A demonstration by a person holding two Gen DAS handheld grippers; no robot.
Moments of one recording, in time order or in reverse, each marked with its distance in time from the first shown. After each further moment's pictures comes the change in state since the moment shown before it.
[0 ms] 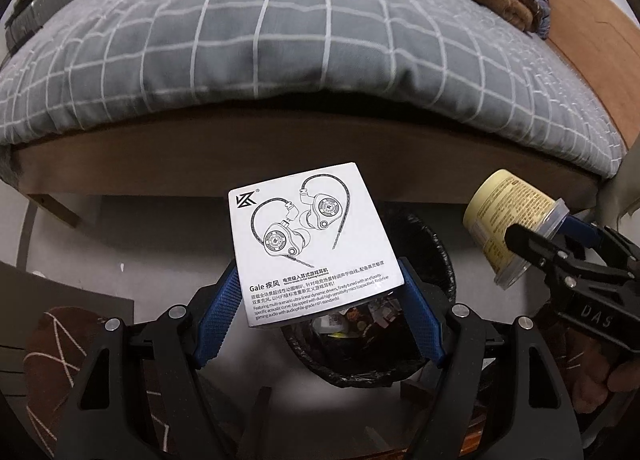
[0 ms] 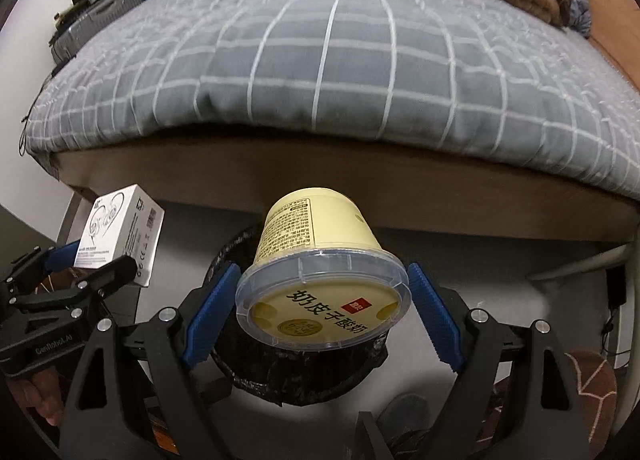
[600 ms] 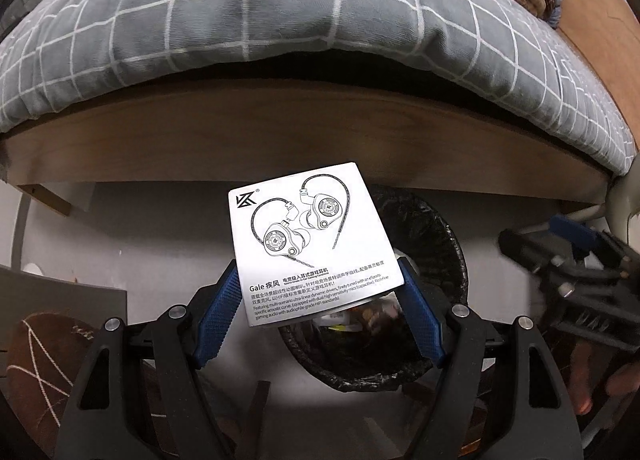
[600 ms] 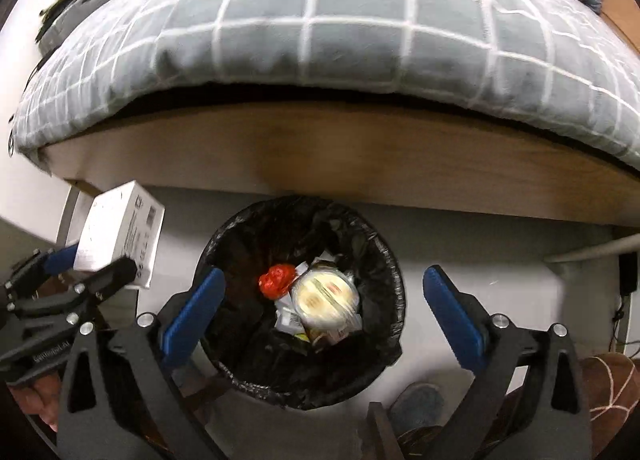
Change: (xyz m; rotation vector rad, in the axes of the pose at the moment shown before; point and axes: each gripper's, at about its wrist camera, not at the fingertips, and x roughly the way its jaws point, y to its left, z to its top) left arm 0.042 0.002 0.001 -0.005 0.070 -0.003; right arm 0.045 -0.008 -0.001 0.043 0.078 0.024
